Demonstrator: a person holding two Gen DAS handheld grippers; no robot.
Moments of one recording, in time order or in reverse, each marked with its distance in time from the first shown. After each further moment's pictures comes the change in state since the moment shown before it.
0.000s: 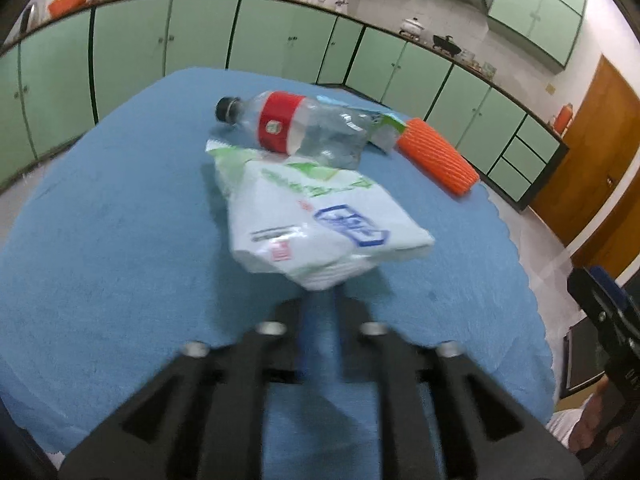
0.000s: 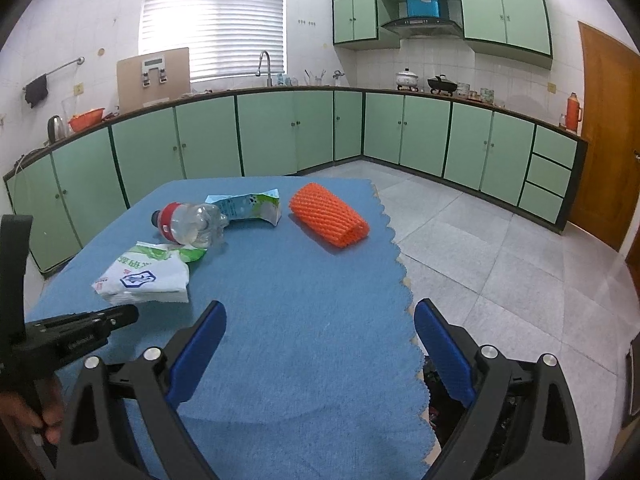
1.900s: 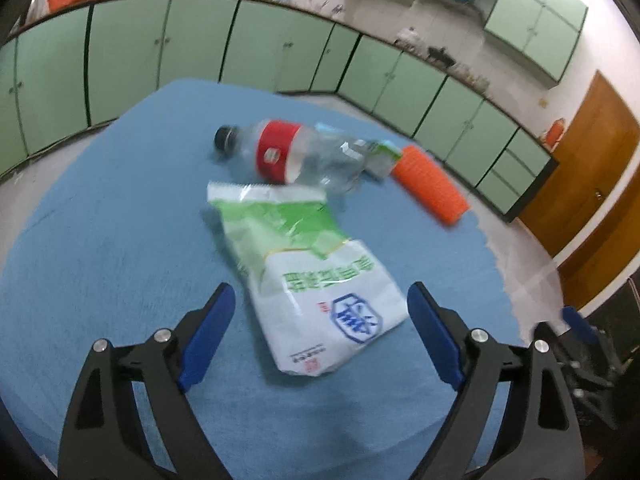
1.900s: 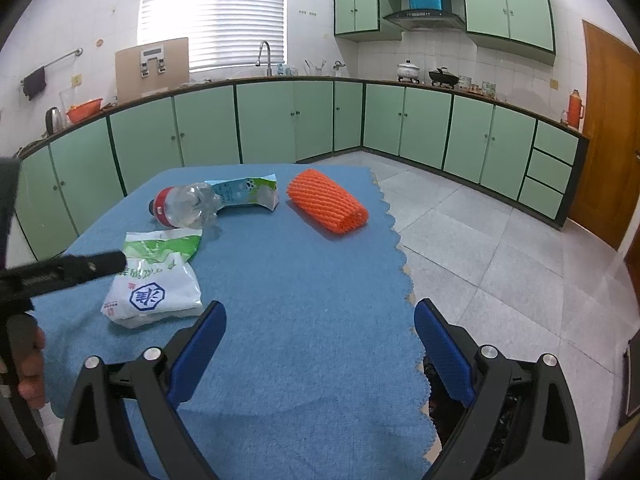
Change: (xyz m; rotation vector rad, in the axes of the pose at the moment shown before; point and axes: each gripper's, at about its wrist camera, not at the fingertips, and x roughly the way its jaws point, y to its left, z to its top) left arm -0.006 0.010 0.030 -0.011 -0.012 -0.044; right arm 0.005 -0.005 -0.008 -0.014 0.033 -0.007
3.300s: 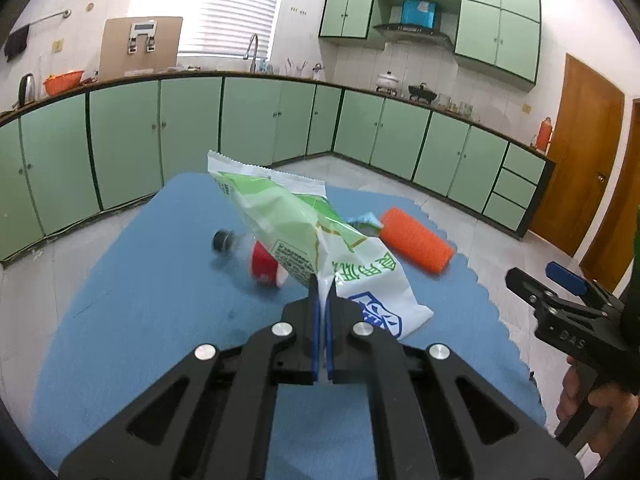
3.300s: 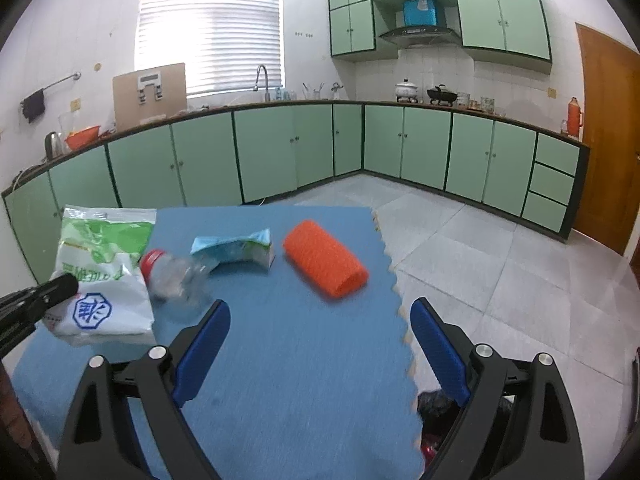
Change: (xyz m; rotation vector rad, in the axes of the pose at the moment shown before) left arm -0.058 -0.040 0.016 0.168 -0.256 0.057; right arm 0.021 -0.013 0.056 0.034 -0.090 0.016
